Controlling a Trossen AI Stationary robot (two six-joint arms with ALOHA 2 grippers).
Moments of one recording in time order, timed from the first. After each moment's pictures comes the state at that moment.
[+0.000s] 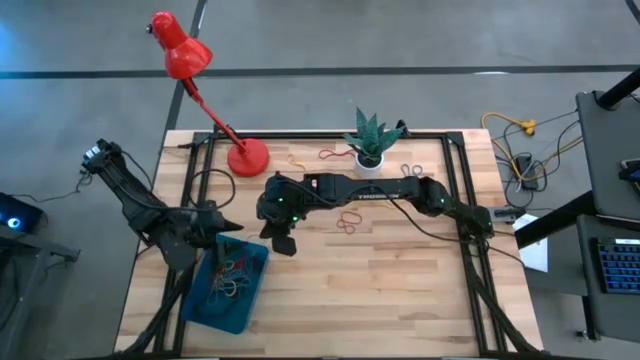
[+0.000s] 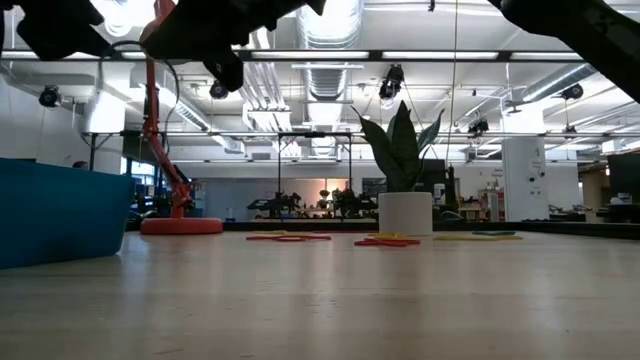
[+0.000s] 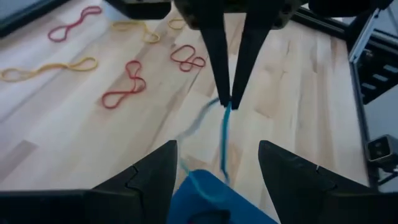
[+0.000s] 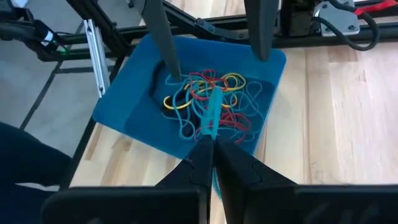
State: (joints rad) left arm -0.77 0.79 0.78 -0.82 -0.75 -0.97; right arm 0.01 2.38 2.35 -0.68 -0.36 0.13
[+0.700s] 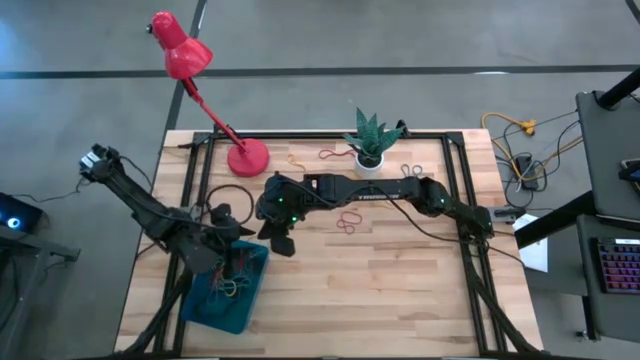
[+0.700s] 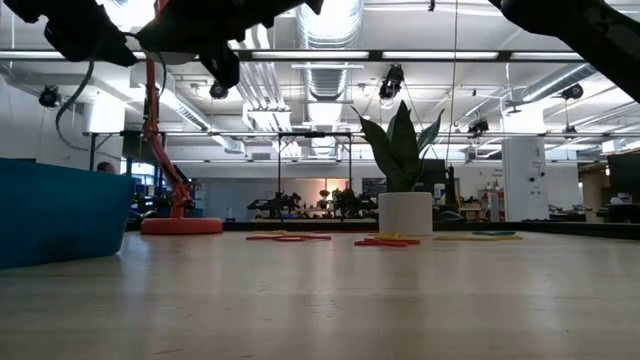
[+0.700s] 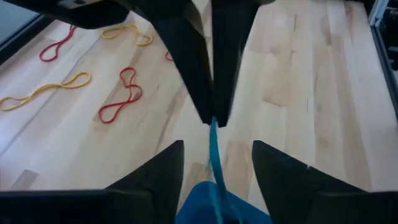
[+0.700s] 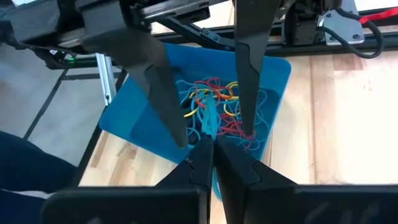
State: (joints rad) left arm -0.68 0.93 0.78 -0.68 -0.68 -0.75; right arm 0.02 2.38 2.35 -0.64 -0.38 0.15
